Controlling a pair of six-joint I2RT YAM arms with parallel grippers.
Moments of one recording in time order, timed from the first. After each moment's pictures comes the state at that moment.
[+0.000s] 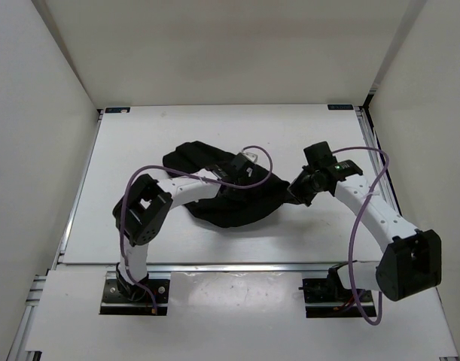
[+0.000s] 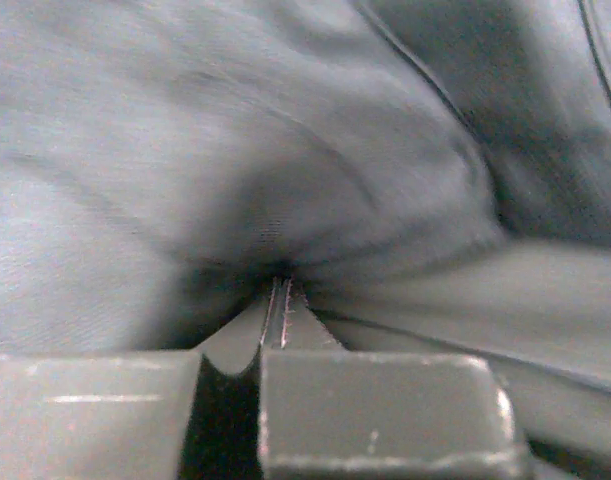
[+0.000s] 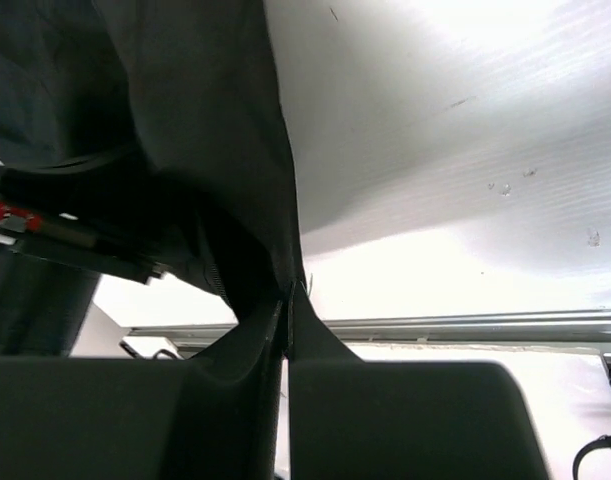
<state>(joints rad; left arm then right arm) -0.83 1.94 1.31 -0.36 -0.11 -0.40 0.38 1.31 1.02 -0.86 -0.20 1.04</state>
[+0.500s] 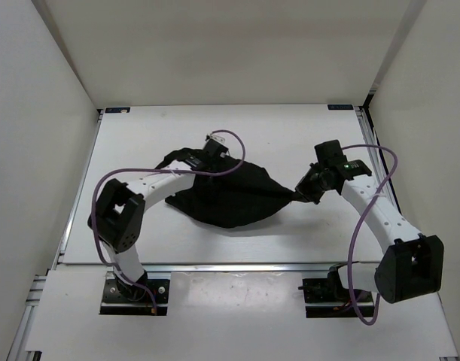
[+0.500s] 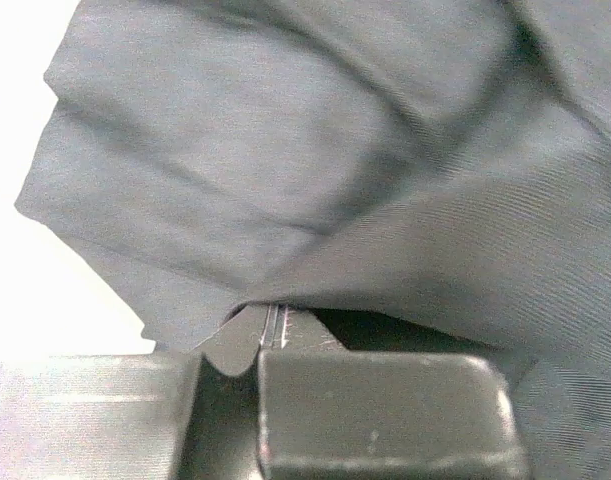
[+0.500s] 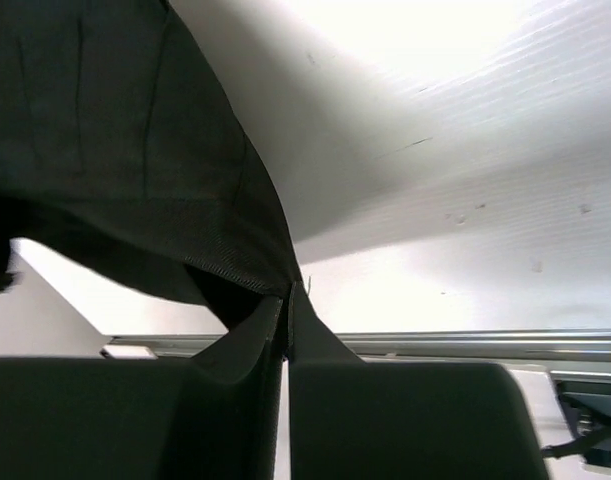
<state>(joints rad) -0.67 1.77 1.25 -0.49 -0.49 -0.20 0.28 1.27 1.02 -0.87 -0.21 0.92</state>
